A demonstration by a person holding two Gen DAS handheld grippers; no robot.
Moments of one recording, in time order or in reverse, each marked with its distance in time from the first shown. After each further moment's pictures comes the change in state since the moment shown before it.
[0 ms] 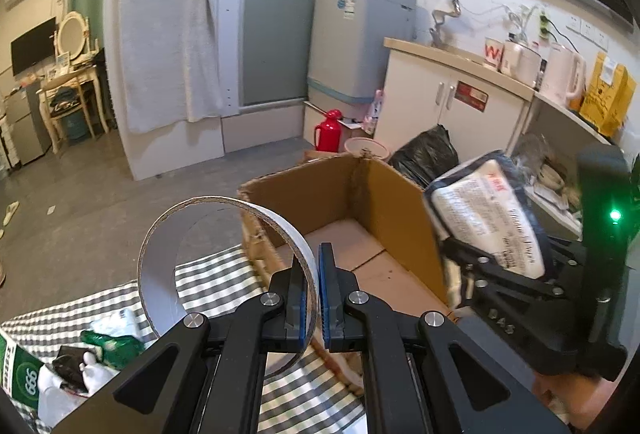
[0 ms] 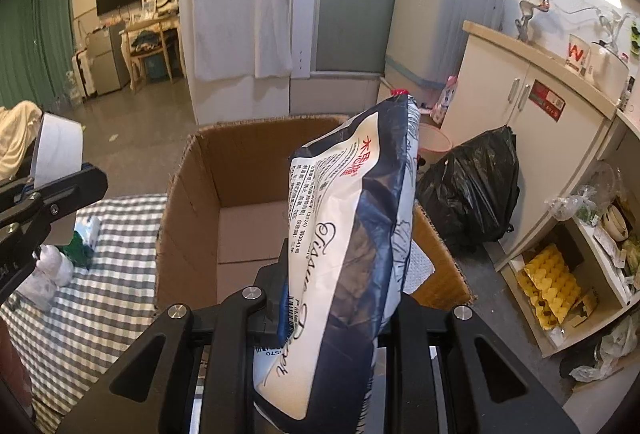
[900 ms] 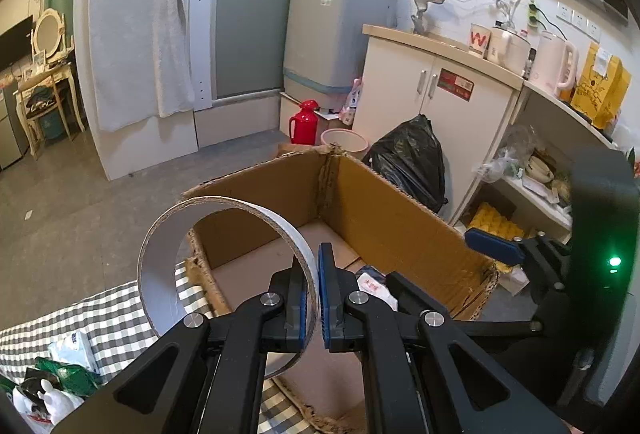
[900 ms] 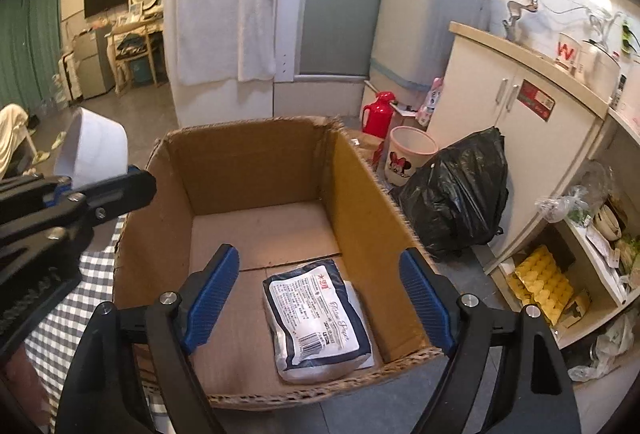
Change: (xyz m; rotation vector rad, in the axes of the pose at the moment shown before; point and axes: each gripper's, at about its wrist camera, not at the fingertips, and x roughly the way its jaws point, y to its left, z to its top) left arm 0.051 -0.029 0.013 0.019 0.033 -0.067; right arm 0.009 -0.022 0.002 0.037 -0.052 -0.063
